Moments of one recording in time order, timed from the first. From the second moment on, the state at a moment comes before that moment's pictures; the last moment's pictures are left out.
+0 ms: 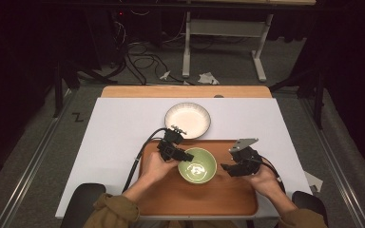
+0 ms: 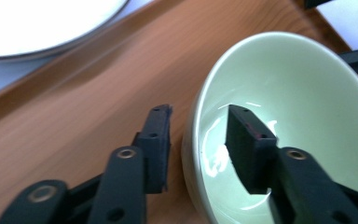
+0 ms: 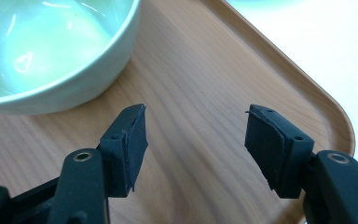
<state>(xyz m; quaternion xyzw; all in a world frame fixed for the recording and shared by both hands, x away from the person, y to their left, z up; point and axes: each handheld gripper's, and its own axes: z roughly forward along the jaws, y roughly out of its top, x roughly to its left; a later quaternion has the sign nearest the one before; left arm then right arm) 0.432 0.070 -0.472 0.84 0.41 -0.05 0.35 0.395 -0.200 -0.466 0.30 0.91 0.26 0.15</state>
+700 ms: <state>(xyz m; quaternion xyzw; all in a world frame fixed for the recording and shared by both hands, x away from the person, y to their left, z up) 0.419 0.089 -0.445 0.83 0.41 -0.01 0.38 0.395 -0.200 -0.466 0.30 0.91 0.26 0.15</state>
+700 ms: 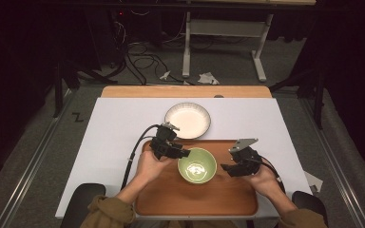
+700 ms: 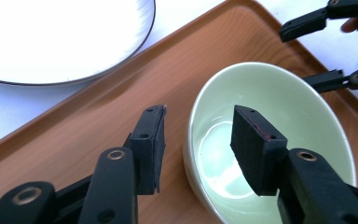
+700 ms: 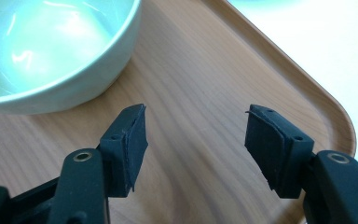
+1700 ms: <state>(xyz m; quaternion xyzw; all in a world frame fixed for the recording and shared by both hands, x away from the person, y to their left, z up) 0.402 0.108 -0.430 0.82 0.41 0.02 0.39 0.395 -0.200 -0.465 0.30 0.91 0.26 0.15</state>
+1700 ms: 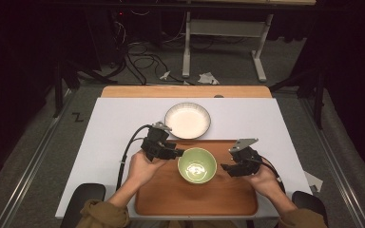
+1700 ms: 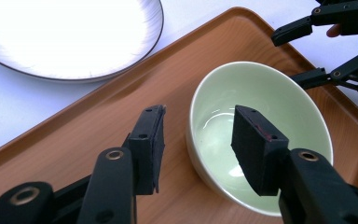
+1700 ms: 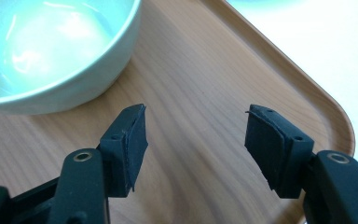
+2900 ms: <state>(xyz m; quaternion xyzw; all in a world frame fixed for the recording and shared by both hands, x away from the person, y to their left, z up) 0.386 0.122 -0.440 0.82 0.41 0.05 0.39 0.396 -0.201 -0.466 0.30 0.91 0.25 0.15</state>
